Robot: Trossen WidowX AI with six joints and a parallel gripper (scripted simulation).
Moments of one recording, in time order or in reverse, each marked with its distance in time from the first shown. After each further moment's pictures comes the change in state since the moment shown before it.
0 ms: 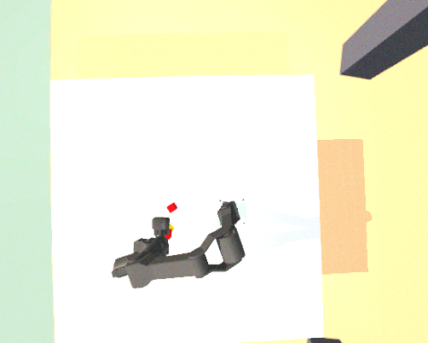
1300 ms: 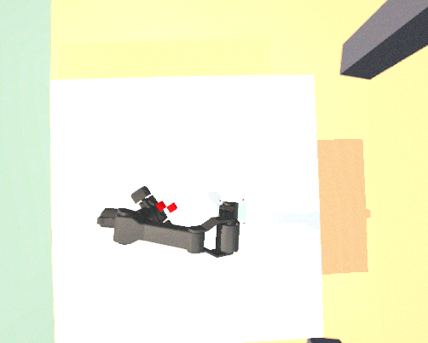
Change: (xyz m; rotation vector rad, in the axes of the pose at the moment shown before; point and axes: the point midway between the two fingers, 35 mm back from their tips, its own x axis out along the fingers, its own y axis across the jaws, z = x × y) arm -0.023 -0.121 0.024 -0.609 0.000 -0.011
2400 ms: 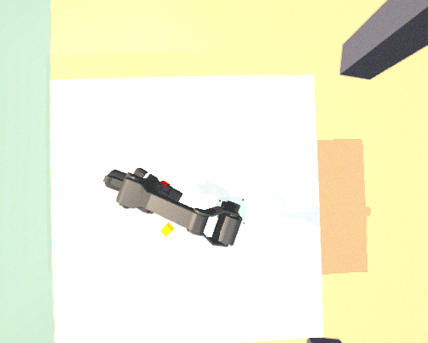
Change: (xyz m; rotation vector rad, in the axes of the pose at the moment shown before) arm -0.004 -0.061 -0.062 -0.429 0.009 0.015
